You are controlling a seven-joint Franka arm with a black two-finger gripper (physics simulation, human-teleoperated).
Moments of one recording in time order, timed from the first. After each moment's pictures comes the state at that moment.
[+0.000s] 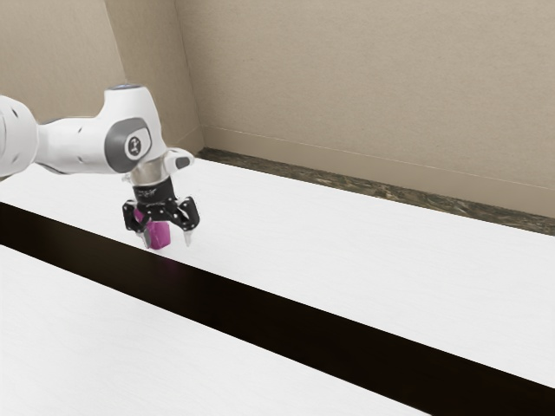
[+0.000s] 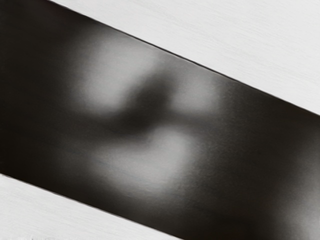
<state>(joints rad) -0.02 0.20 0.16 -1.94 -0.12 2.03 -0.18</state>
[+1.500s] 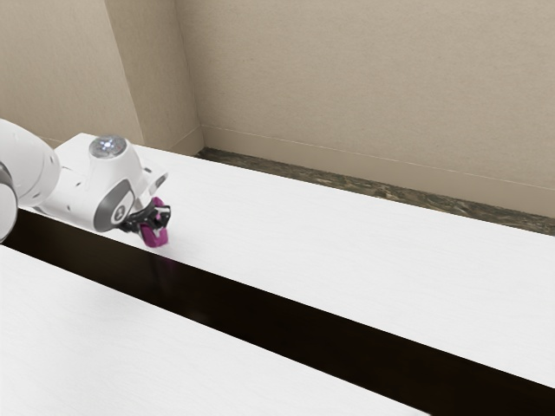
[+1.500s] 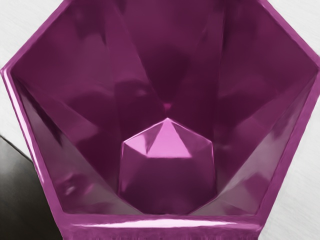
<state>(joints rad) 0.04 0.43 0.27 -2.02 0.17 2.78 -0.52</state>
